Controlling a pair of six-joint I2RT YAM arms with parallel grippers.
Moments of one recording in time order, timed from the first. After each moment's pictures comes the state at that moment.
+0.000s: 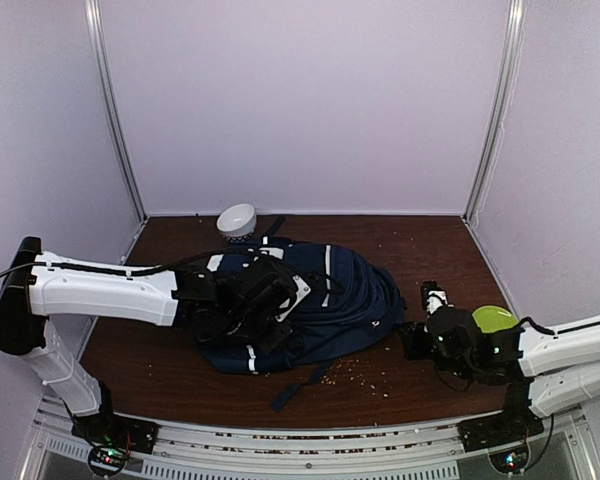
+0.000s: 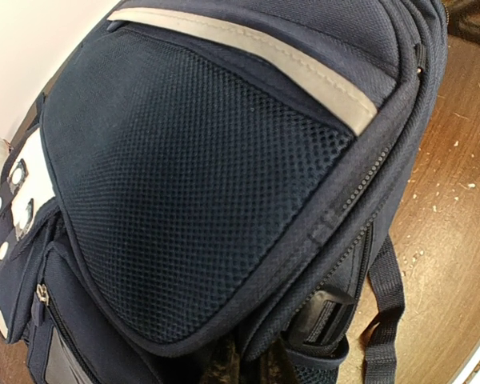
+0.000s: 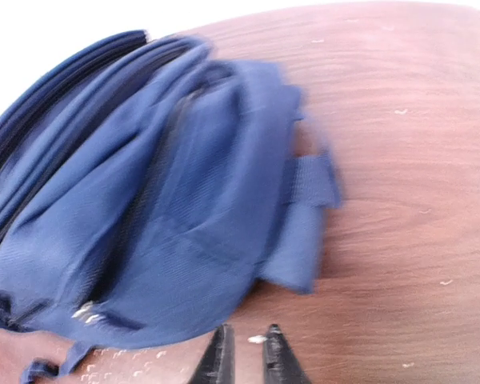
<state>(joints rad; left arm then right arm) -1.18 1.61 1.16 -0.47 -0.36 -0.11 1.02 1.05 0.34 0.07 0.56 0.76</state>
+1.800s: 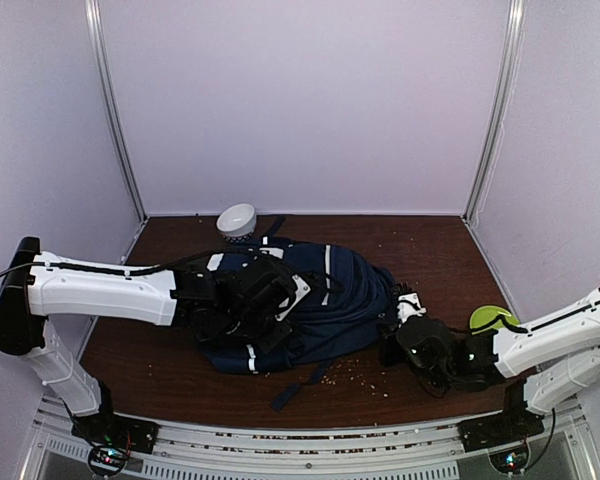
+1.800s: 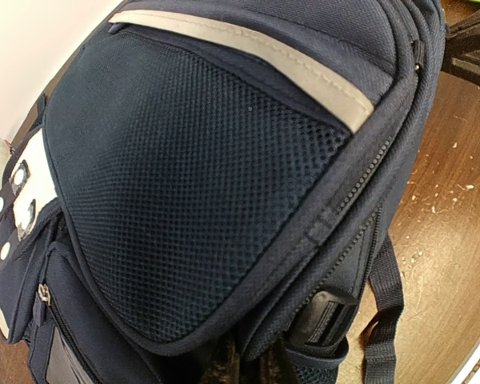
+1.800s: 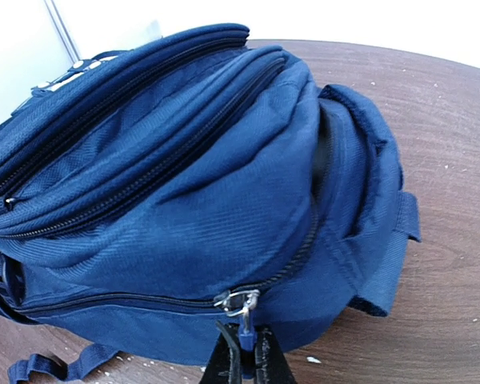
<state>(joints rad) -1.18 1.60 1.16 -0.48 -0.36 -0.11 1.17 1.27 0.44 0.22 0.70 0.63</state>
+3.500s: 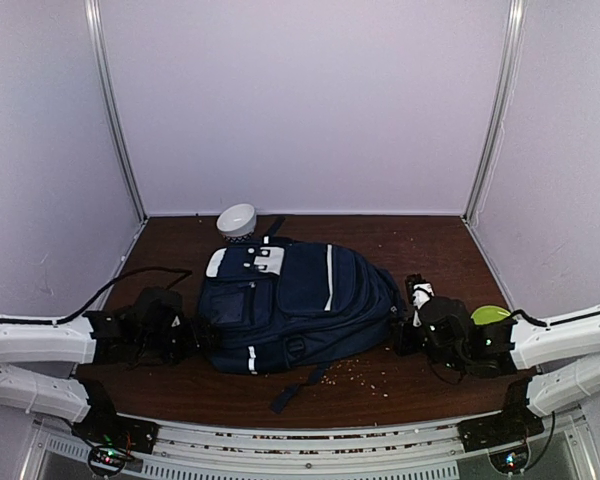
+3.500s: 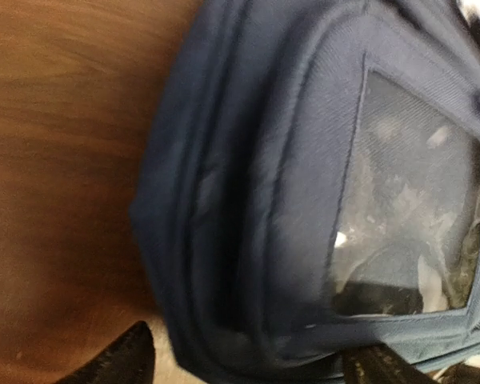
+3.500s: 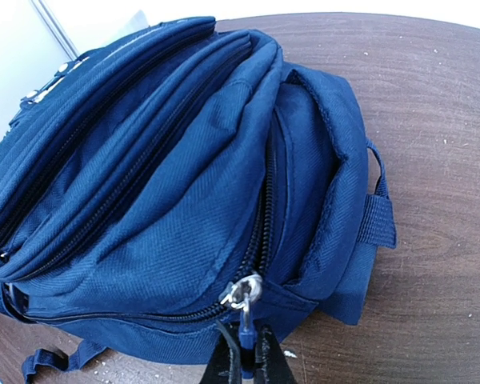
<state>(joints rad) -0.80 1.05 0.40 -0.17 -0.14 -1.08 1.01 1.13 0.40 0.13 0.47 0.63</state>
